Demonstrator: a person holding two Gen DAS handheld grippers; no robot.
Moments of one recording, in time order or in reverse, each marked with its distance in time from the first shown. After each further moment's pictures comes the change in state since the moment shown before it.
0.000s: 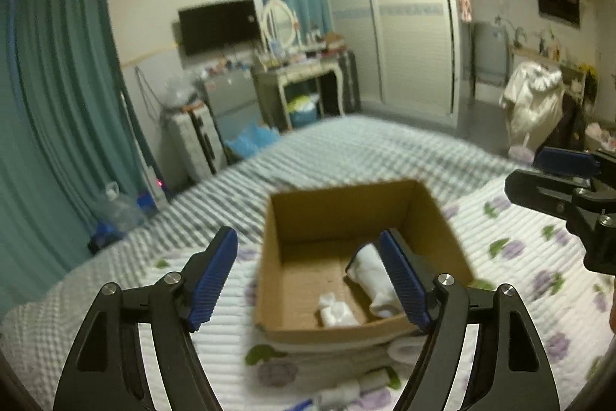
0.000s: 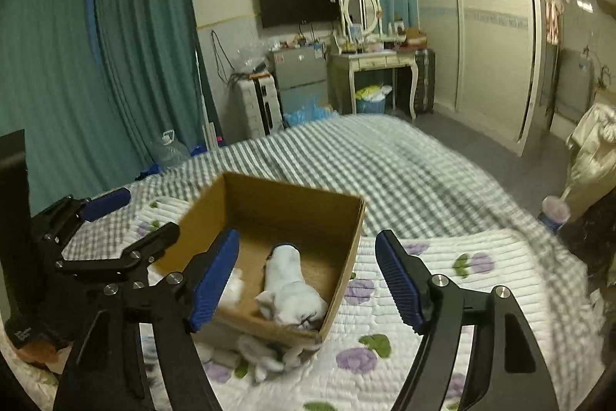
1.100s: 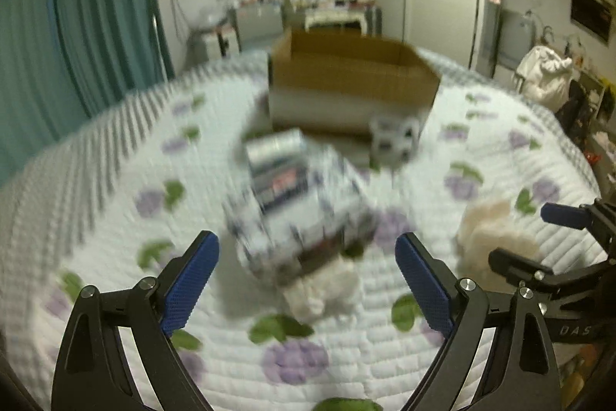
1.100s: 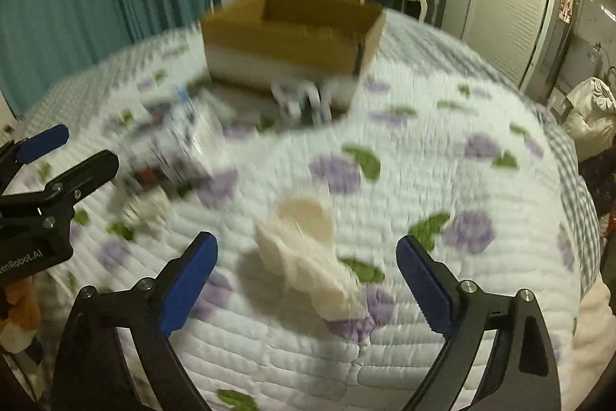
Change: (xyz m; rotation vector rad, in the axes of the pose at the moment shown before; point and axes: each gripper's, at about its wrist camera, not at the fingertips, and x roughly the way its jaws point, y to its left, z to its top) left arm -0.073 -0.030 -0.214 -0.159 0.218 0.034; right arm -0.049 0.040 -0.234 -0.104 0.318 -0.056
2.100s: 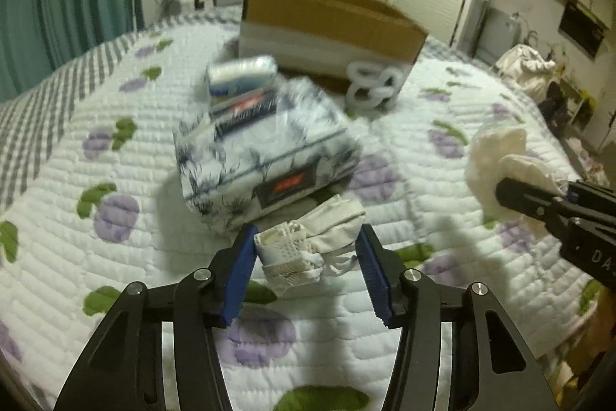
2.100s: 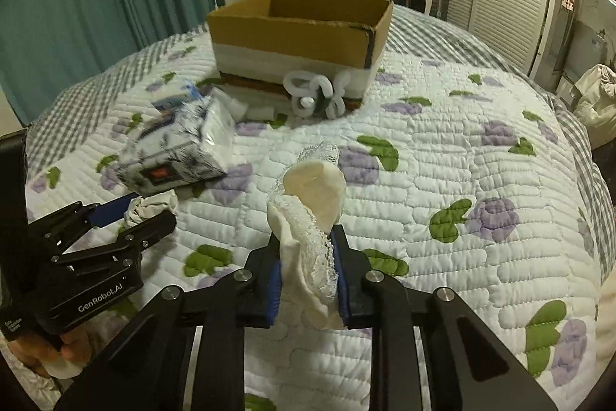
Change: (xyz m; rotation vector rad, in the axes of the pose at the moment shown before) left arm 0.014 0.001 -0.022 -0.056 0.076 -0.157; right arm -0.008 0.007 -0.002 0.033 -0.033 0.067
